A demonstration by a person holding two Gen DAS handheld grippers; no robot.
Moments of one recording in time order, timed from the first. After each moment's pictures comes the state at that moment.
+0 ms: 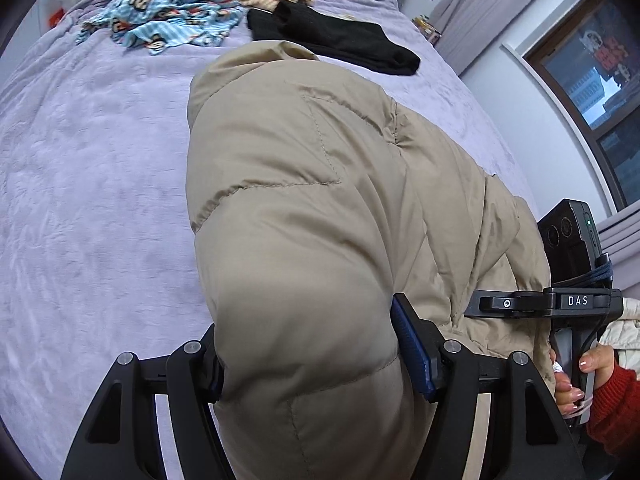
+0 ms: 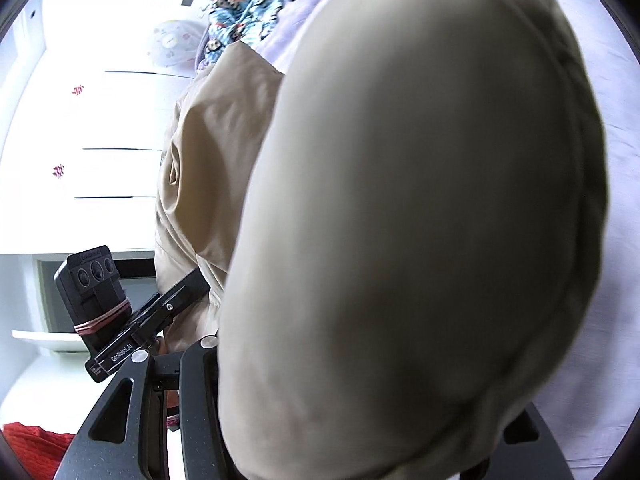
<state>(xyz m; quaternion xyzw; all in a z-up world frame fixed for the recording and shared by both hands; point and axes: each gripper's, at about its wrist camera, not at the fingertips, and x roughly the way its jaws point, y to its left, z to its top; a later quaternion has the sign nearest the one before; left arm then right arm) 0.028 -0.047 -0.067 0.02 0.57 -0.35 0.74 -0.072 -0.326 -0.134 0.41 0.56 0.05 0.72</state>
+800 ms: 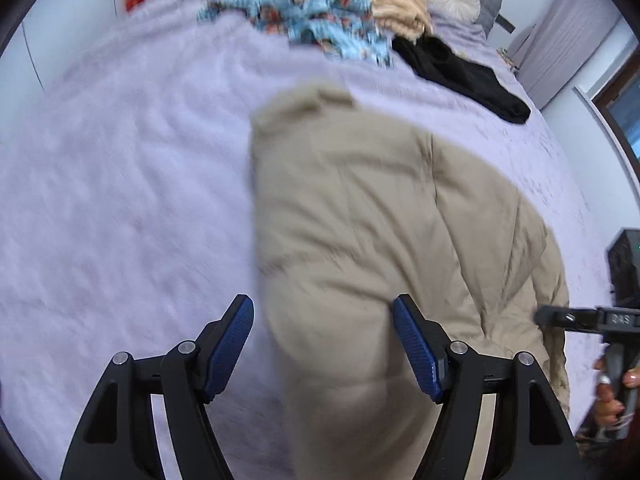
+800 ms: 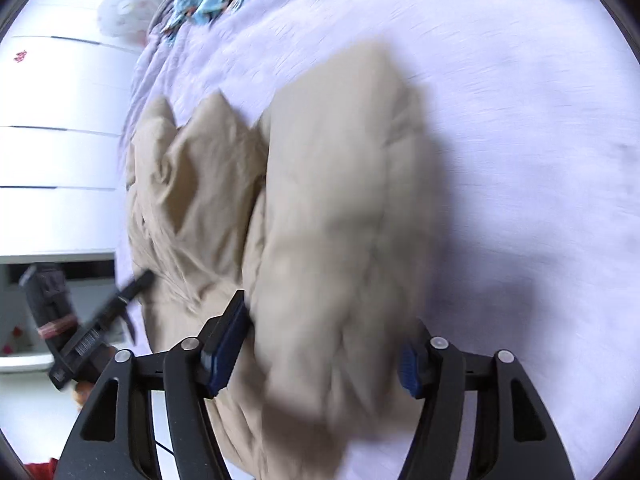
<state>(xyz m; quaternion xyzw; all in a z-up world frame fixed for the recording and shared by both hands) 0.168 0.147 -0.107 0.03 0.54 -0.24 0.80 -0.056 -0.223 -0.140 0.31 0.62 -0.07 0.72</state>
